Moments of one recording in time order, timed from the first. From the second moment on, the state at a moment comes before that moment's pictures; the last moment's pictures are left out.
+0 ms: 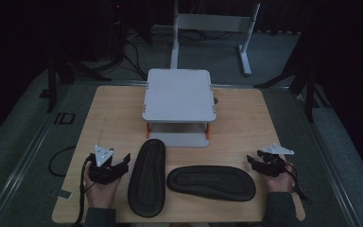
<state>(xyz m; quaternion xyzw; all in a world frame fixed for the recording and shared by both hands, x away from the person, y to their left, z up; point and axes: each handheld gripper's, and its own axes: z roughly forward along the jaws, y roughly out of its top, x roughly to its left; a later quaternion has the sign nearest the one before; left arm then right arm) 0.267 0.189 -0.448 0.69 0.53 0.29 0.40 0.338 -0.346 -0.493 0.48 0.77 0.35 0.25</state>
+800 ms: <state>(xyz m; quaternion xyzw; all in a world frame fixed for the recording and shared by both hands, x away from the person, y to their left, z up) 0.191 0.103 -0.432 0.78 0.40 0.27 0.40 0.335 -0.342 -0.492 0.47 0.77 0.35 0.25</state>
